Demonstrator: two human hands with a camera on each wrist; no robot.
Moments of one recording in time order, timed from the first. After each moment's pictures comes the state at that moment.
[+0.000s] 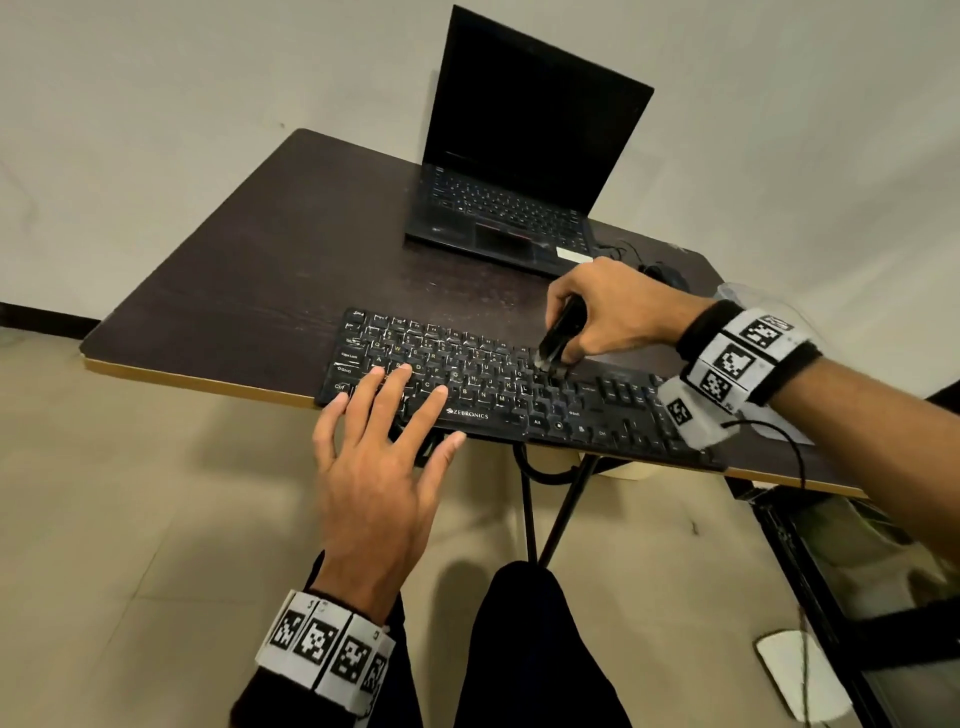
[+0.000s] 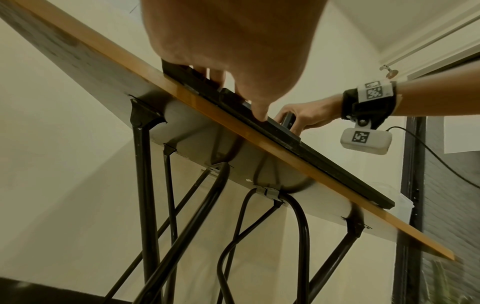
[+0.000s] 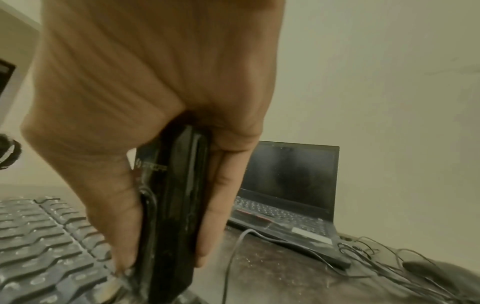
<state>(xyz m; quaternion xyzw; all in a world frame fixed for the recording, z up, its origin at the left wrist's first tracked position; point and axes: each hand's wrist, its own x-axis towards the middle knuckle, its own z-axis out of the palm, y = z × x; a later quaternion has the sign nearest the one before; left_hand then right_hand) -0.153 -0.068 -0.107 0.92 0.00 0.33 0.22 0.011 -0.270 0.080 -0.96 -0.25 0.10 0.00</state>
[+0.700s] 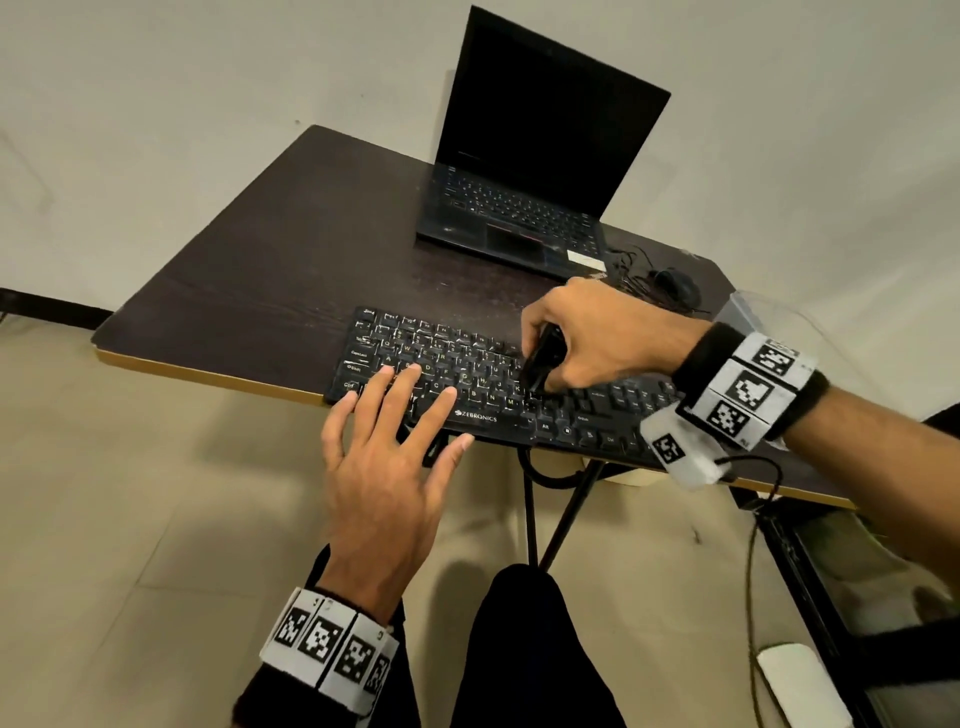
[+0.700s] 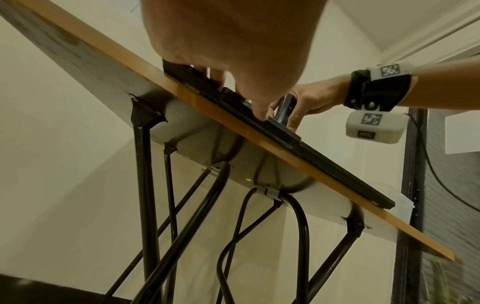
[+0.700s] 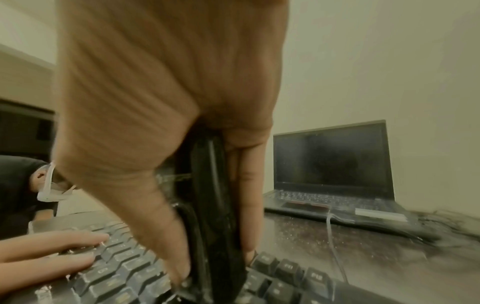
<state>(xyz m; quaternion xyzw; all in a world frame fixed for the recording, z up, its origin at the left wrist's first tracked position) -0.151 -0.069 -0.107 0.92 0.01 0.33 0.22 -0.001 -0.246 0.072 -0.94 -0.32 0.12 -0.03</state>
